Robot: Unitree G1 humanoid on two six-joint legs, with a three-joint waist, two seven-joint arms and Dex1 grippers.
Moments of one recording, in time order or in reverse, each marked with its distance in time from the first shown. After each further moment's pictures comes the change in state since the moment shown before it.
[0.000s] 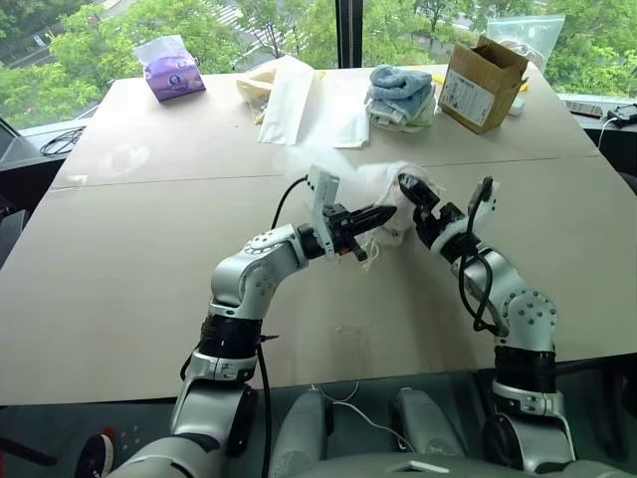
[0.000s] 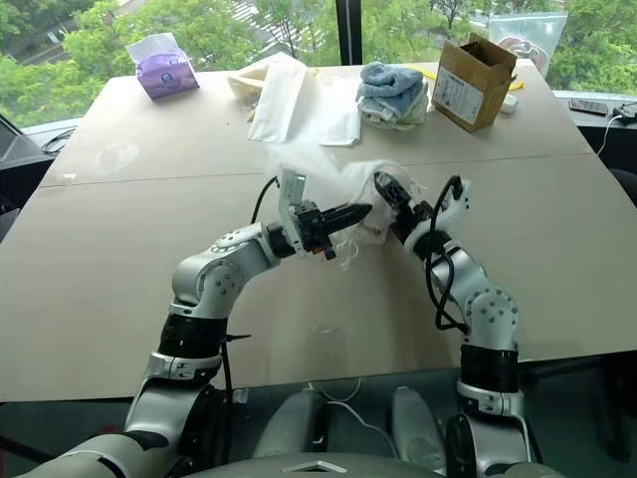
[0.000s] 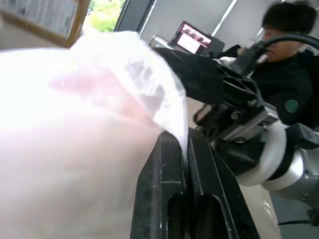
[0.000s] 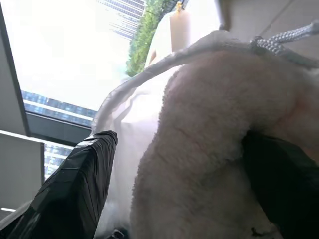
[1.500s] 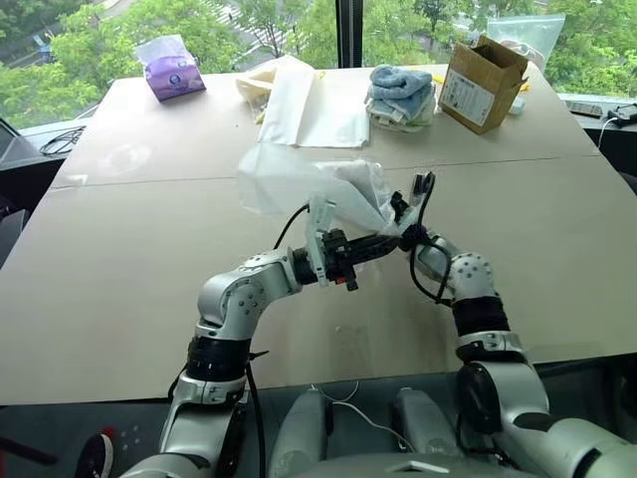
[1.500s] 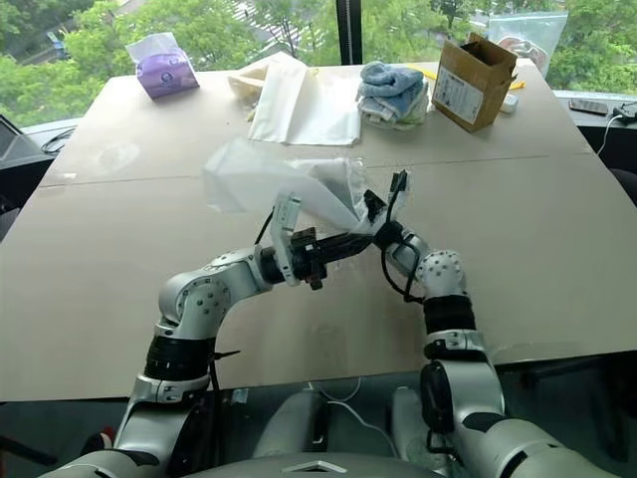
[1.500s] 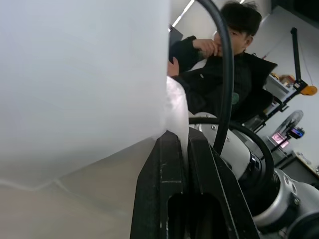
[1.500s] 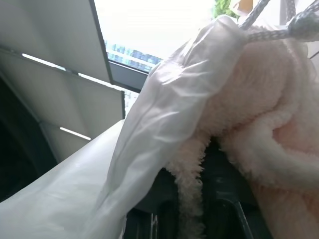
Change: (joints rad) left arm 0.082 0.010 0.027 -0.135 -0.158 0.176 -0.054; right arm -0.338 0.160 -0.058 0.624 -0.317 -0.063 0.628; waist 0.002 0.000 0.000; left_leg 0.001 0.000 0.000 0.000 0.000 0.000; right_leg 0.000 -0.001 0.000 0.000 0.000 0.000
